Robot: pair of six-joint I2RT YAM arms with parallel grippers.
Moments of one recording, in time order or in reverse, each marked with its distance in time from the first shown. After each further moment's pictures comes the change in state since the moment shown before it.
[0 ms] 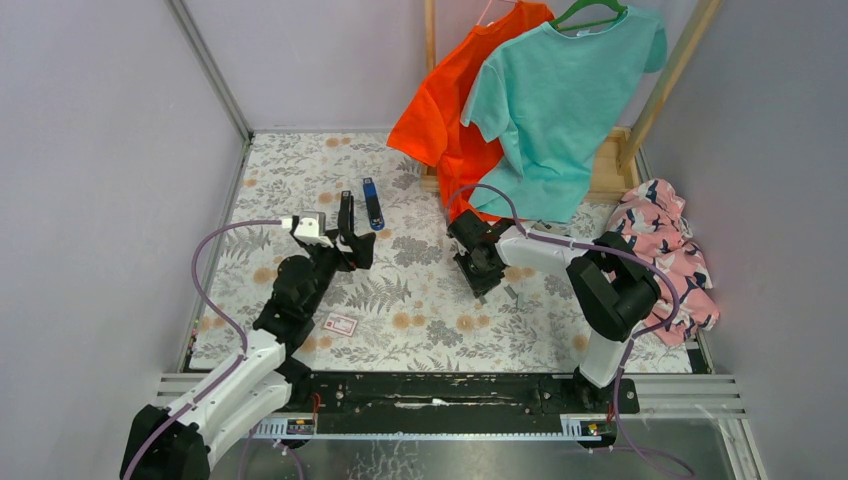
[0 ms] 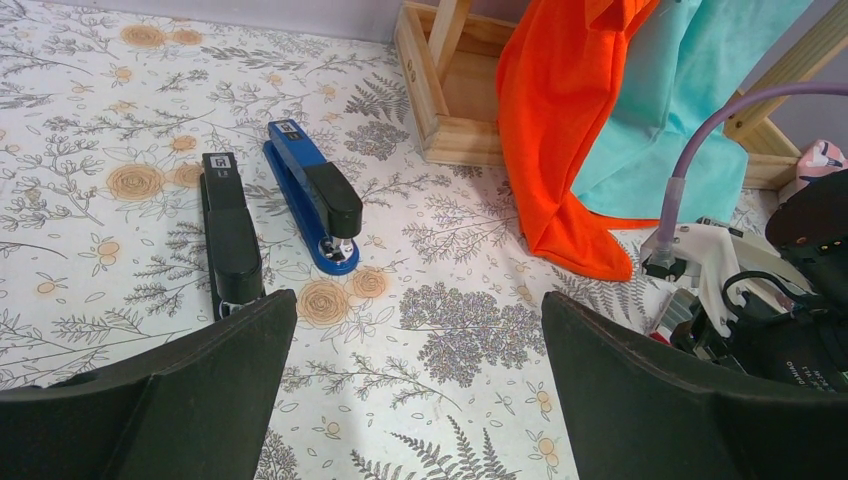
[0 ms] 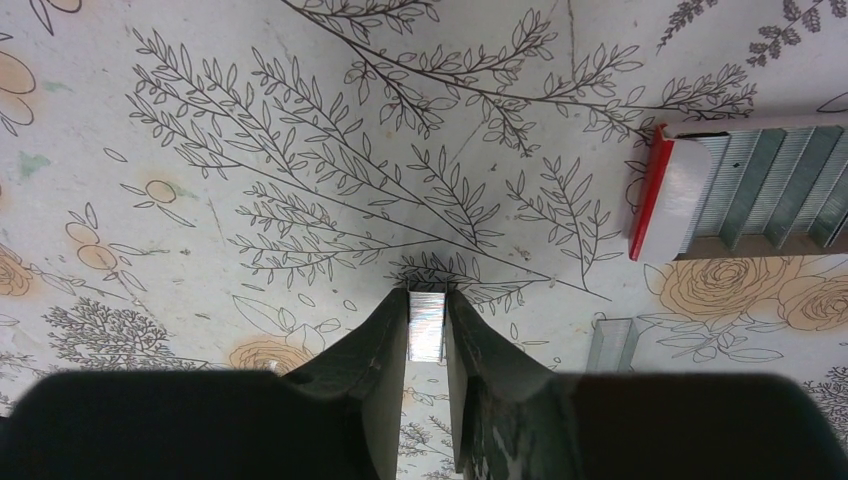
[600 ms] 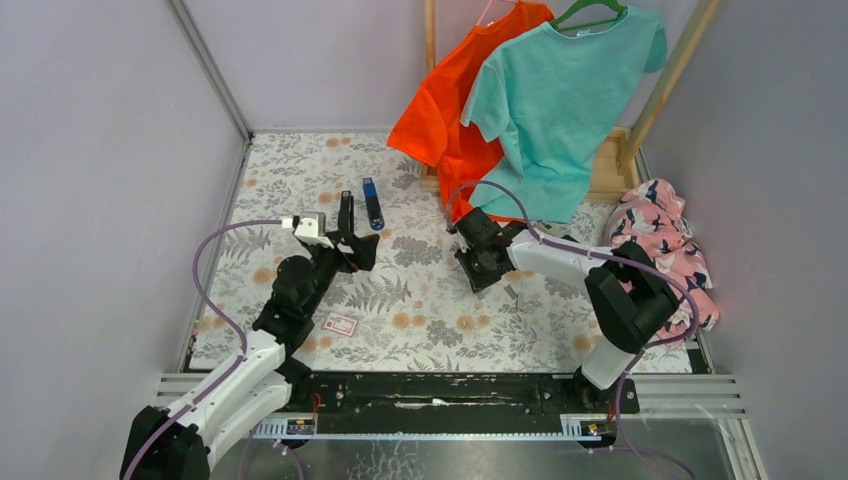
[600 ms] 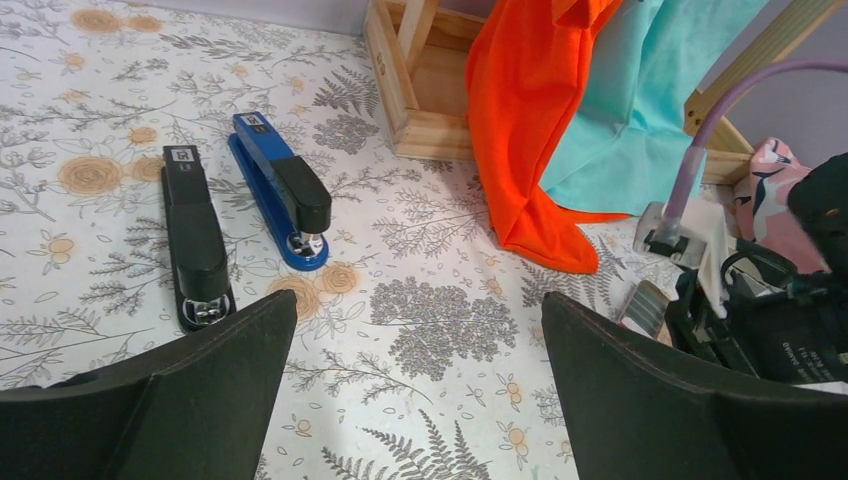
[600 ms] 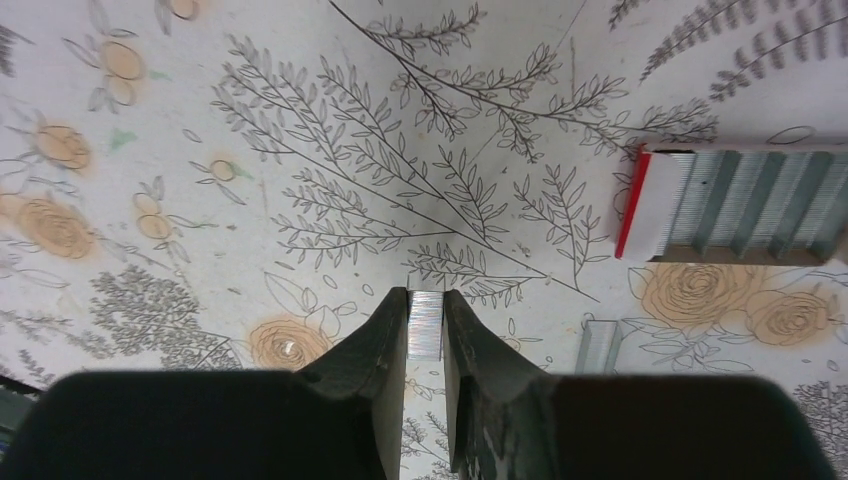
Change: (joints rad) left arm 0.000 -0.010 0.000 -0.003 0.044 -0.039; right arm -0.011 -0.077 -0.054 0.071 -0.035 -0.062
